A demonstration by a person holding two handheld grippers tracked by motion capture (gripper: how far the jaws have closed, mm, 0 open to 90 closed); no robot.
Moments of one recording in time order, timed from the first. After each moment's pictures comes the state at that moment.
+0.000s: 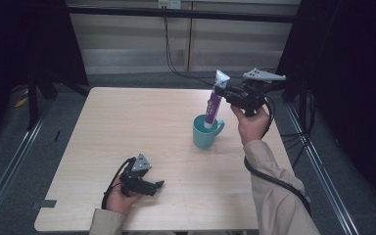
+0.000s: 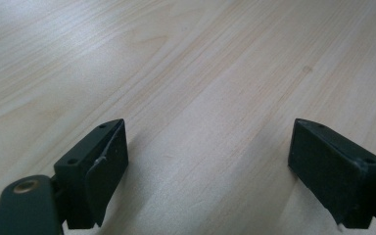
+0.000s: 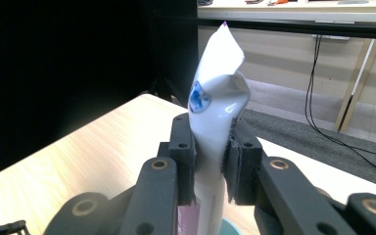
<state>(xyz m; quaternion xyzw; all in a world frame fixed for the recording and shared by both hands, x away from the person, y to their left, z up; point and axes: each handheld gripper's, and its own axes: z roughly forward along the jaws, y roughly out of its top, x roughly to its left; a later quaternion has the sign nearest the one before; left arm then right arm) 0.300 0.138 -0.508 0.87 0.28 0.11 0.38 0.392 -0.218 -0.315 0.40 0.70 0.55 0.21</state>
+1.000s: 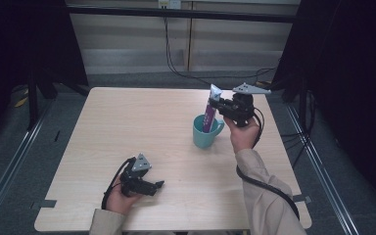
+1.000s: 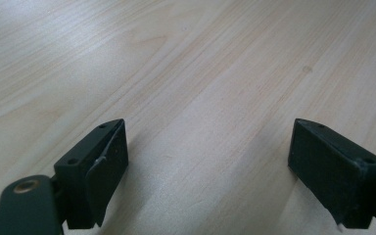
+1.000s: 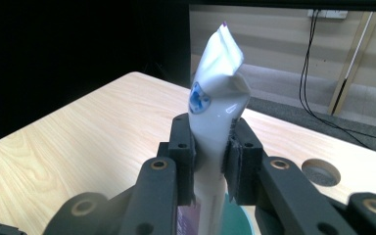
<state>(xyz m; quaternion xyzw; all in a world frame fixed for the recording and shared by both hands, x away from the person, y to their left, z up) 0.300 0.139 -0.508 0.88 0.28 0.11 0.38 0.398 -0.207 -0.366 0.41 0.71 0.53 0.22</state>
